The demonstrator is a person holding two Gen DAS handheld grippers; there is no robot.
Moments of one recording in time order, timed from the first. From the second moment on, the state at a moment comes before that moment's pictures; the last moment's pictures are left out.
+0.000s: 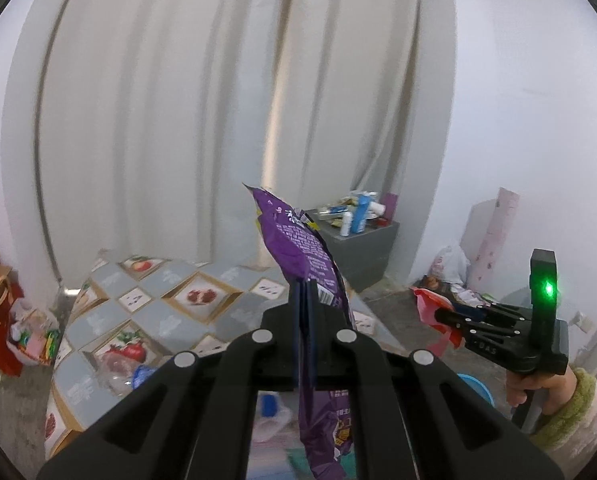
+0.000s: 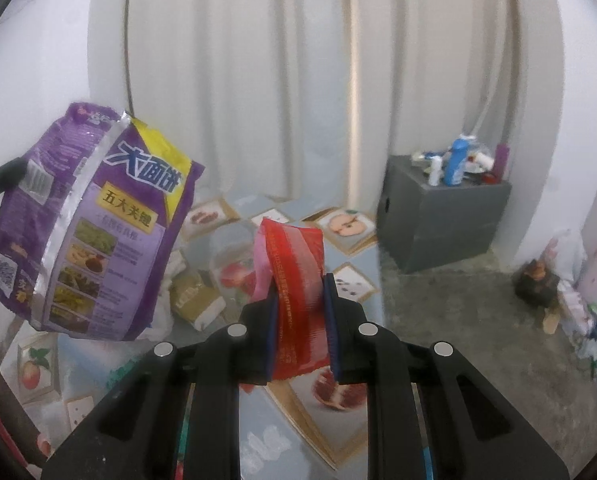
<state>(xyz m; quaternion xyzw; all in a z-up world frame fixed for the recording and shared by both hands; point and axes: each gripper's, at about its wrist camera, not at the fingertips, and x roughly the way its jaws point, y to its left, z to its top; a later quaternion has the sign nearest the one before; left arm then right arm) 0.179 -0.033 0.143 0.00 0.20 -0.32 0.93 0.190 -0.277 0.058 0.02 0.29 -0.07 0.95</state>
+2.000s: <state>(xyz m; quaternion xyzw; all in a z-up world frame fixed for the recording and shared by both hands) 0.060 -0.591 -0.089 0.35 0.34 -0.52 0.71 -0.036 -0.601 -0.180 0.40 0.33 -0.38 0.77</state>
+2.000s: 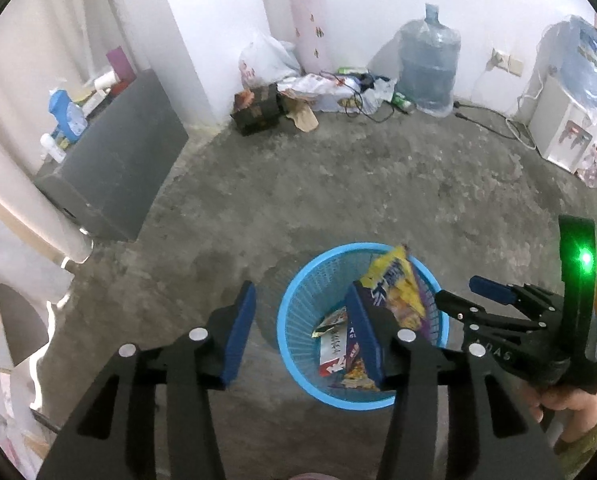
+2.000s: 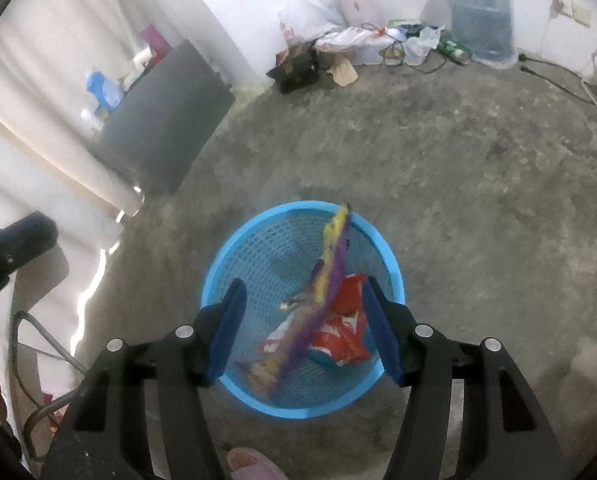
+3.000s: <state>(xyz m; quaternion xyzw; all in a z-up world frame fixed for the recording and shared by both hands) 0.112 -0.160 0.068 0.14 0.28 -0.39 0.87 0.050 -0.395 -0.013 0.14 0.31 -0.17 0.93</state>
